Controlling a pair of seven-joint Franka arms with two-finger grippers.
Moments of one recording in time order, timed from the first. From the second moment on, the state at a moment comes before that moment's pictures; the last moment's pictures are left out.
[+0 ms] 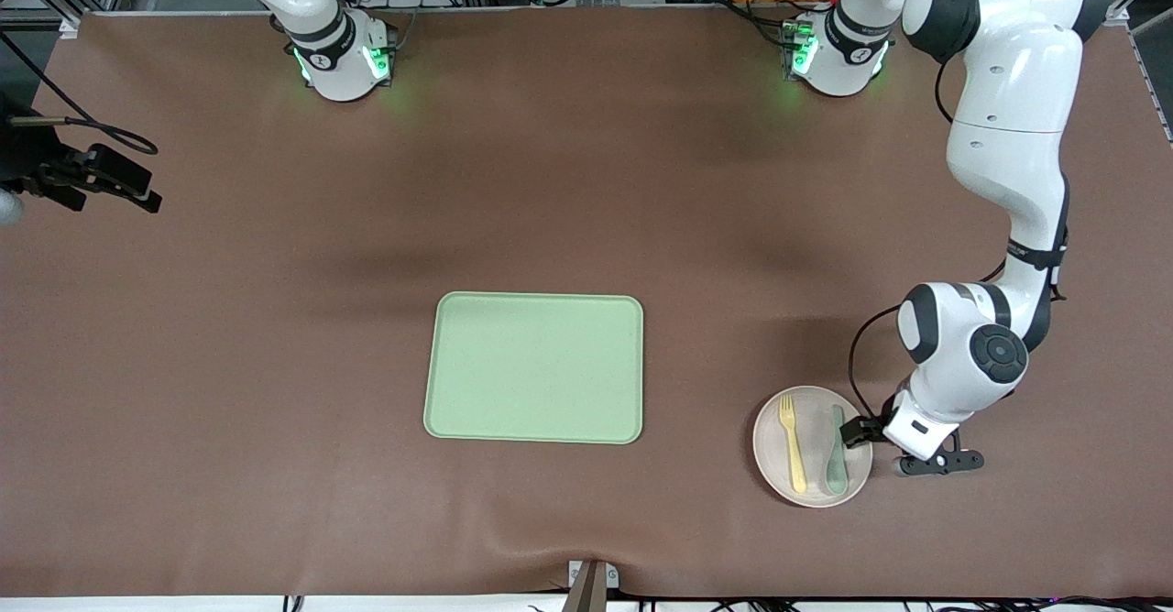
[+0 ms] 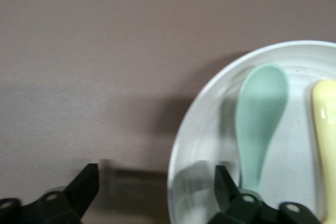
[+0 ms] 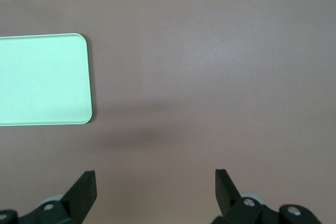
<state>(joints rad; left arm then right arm) -0.07 0.89 -0.01 -1.44 -0.04 2.57 -0.12 0.02 -0.04 -0.05 -1.63 0.05 1.61 0.03</state>
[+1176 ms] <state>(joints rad) 0.05 0.82 -0.16 -1.47 -0.04 2.57 -0.12 0.02 -0.04 -0.05 -1.63 0.05 1.61 0.03</state>
